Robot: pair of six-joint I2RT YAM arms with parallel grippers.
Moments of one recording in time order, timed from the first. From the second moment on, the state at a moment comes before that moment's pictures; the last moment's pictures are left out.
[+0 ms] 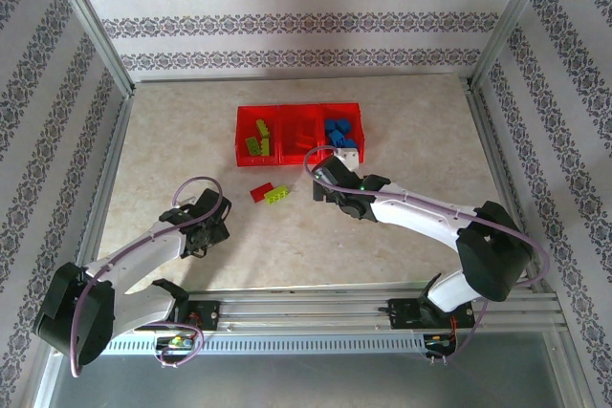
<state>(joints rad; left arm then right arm) -0.42 1.12 0.51 -0.73 -0.30 -0.95 0.79 1.50 0.95 -0.46 0.45 0.68</state>
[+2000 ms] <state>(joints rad) -0.41 1.21 0.56 -0.65 -0.25 -0.87 0.79 1.50 0.95 -0.50 0.48 0.67</state>
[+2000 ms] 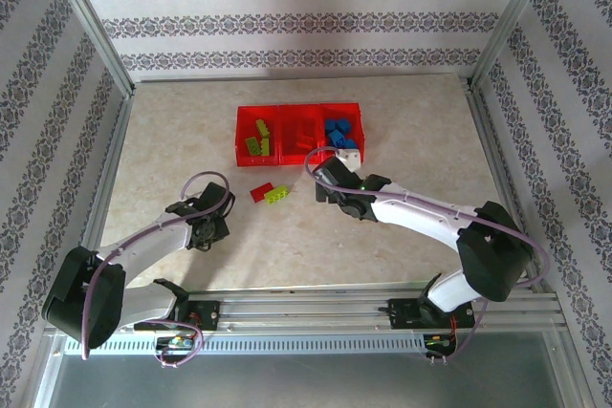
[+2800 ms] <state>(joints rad) -0.60 1.75 1.30 -0.37 -0.19 -0.64 0.71 1.24 0.84 -0.53 0.63 0.65</state>
